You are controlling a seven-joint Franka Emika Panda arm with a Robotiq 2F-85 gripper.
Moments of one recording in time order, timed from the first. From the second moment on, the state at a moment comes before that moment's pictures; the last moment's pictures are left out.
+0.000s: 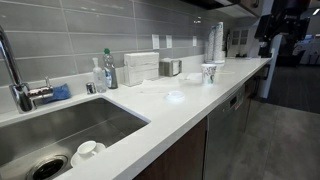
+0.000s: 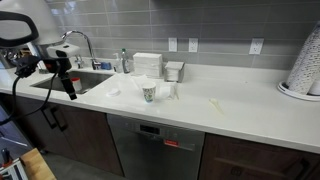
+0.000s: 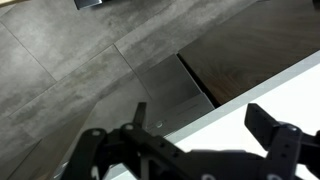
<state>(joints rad) 0.01 -0.78 0.11 -2.72 0.13 2.01 0.27</state>
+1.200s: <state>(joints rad) 0.00 -0.73 0.01 -2.75 0.13 2.11 0.11</state>
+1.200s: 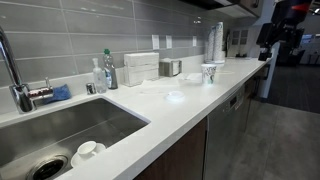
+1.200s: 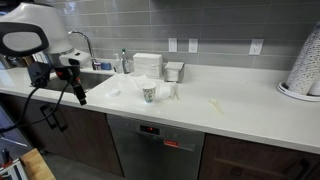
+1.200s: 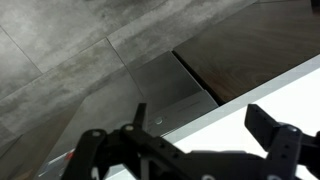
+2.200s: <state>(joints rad) 0.11 -0.20 -0.28 -2.75 0.55 2.45 -0.72</state>
